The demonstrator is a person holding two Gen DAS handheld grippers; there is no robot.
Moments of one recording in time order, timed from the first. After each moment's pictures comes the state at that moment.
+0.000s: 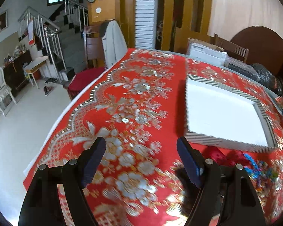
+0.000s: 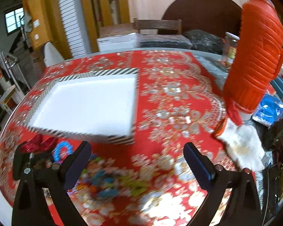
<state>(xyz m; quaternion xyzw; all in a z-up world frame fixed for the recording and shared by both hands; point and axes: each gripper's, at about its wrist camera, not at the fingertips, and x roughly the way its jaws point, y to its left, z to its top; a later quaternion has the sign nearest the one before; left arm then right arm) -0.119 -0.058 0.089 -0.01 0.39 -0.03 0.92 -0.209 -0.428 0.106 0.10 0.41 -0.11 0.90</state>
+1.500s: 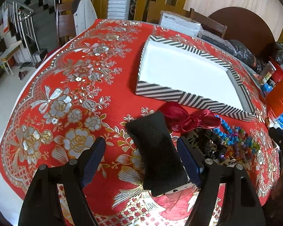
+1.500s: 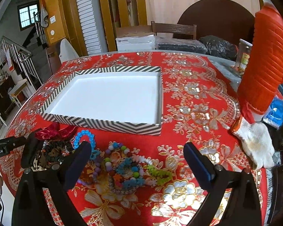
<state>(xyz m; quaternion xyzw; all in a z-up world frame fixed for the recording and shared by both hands) -0.146 -0.103 0.049 -0.02 0.48 -0.13 0.87 -0.223 -0.401 0.099 0.08 0.39 -0.08 0.91</state>
